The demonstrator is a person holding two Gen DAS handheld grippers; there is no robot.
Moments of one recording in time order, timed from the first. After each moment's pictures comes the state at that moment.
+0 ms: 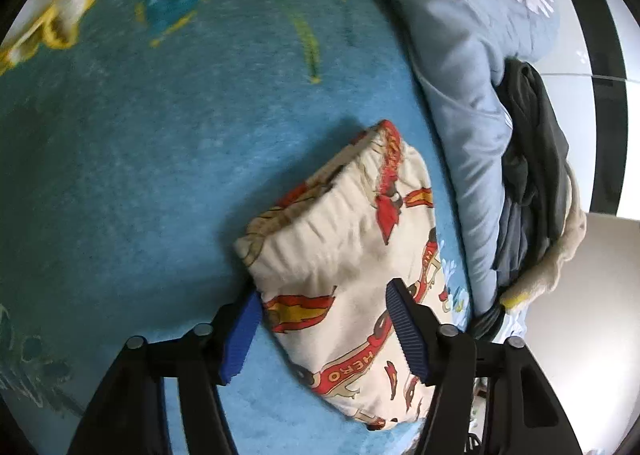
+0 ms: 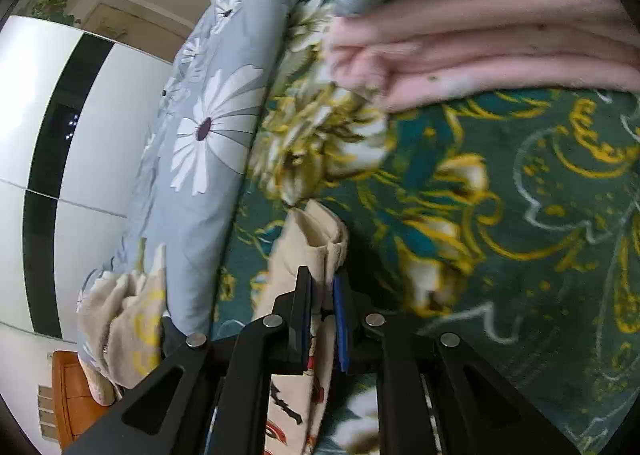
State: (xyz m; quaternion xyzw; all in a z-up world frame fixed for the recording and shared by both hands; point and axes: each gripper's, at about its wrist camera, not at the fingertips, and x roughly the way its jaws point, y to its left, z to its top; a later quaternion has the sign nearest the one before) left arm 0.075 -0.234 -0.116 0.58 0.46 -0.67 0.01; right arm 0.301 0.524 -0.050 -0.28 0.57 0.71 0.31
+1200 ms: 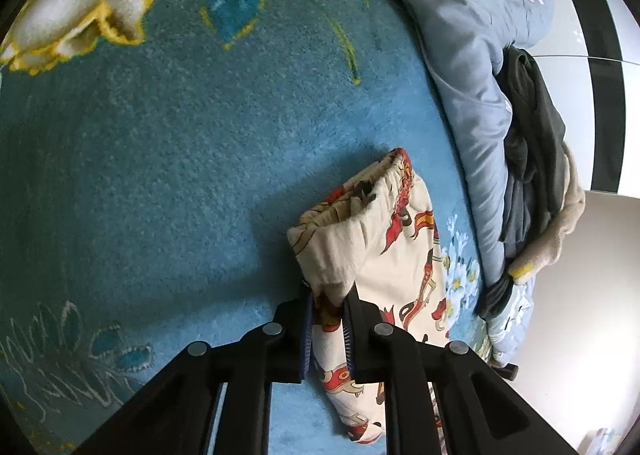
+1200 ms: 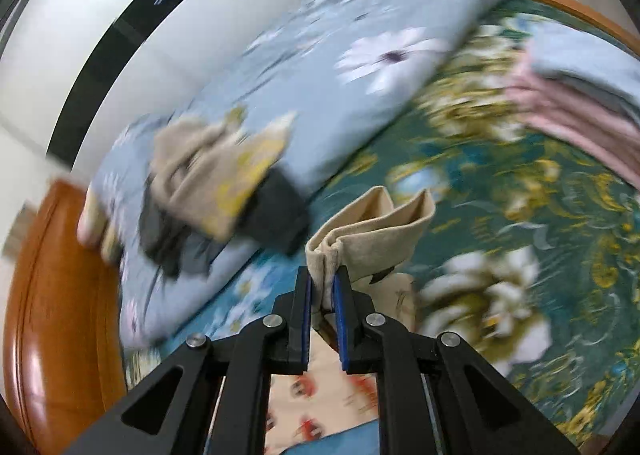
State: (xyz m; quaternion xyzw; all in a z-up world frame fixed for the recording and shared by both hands) left arm 0.113 -0.272 -0.109 0.60 0.45 -0.66 -0.03; right arm 0.247 0.335 0.091 -0.41 0.37 0.82 0.13
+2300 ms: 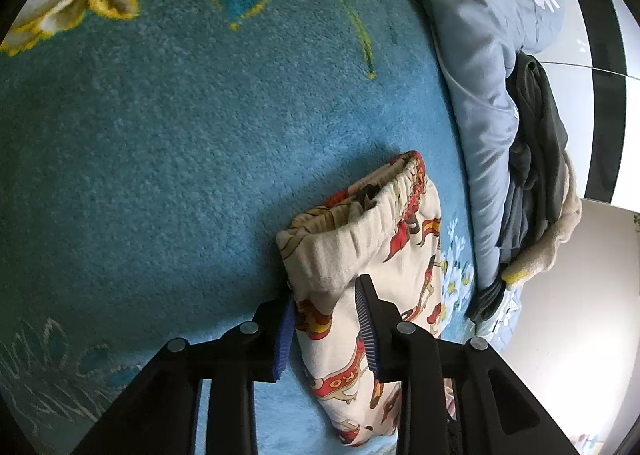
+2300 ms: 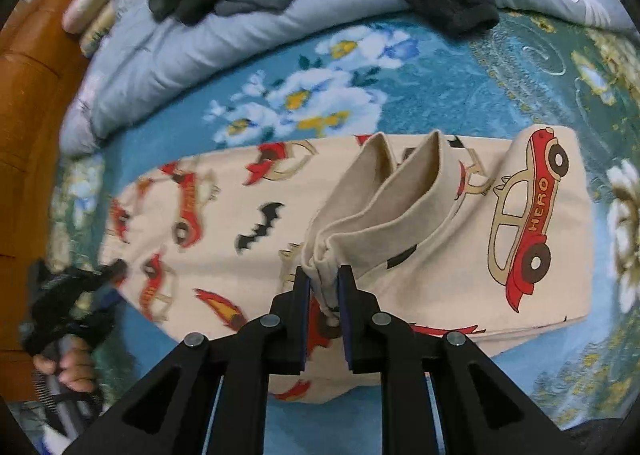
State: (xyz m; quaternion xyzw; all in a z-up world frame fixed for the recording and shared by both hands) left arm 0.111 -0.279 -0.126 0.60 0.47 -0.64 -0.04; right arm 0.202 0.112 -0.045 -0.60 0.23 0.77 0.03
